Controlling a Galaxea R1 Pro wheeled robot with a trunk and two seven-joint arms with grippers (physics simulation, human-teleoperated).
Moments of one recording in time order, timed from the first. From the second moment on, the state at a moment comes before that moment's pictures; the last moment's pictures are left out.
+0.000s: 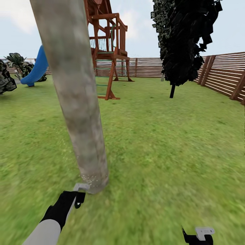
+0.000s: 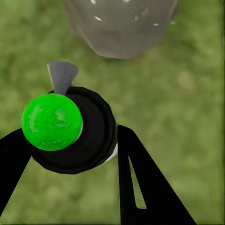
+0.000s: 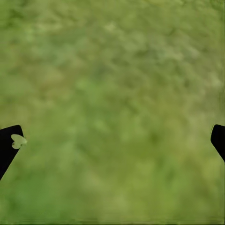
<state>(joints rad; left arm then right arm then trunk) -0.60 -0.05 0.29 -0.62 -0.44 0.48 -0.12 -0.39 -0.18 -0.56 -0.13 0.53 -0.51 0.07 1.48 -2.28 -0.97</state>
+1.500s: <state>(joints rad) -0.57 -0.01 0.14 -1.16 -0.45 0.73 -0.40 -0.39 -0.17 -0.56 -0.09 0.53 -0.51 0.07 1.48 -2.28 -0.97</state>
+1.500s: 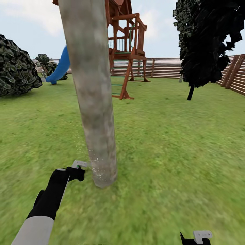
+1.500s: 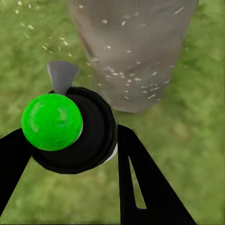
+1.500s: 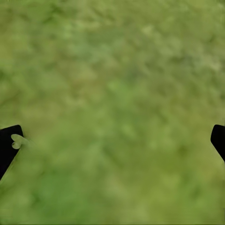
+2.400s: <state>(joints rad) -0.58 0.01 0.04 -1.27 -0.44 0.99 -0.44 -0.39 -0.17 -0.56 -0.09 0.53 -0.51 0.07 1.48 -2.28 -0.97</state>
